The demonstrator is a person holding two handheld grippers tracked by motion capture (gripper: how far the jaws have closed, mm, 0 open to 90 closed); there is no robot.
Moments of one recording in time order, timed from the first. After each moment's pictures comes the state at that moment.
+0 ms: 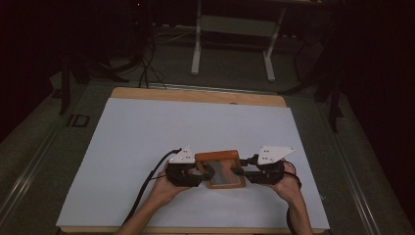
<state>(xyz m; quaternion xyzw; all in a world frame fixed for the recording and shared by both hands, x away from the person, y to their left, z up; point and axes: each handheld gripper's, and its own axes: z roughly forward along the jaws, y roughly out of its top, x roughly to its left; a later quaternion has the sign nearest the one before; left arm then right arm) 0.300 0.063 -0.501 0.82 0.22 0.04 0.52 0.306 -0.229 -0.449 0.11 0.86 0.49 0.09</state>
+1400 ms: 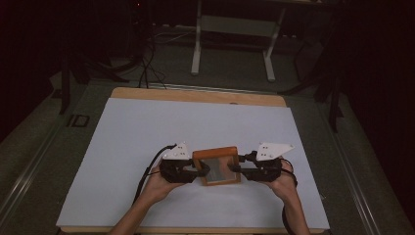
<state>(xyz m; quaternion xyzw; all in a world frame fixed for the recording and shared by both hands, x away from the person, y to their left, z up) 0.301 0.079 -0.481 0.83 0.21 0.04 0.52 0.310 -0.221 -0.446 0.13 0.85 0.51 0.09</state>
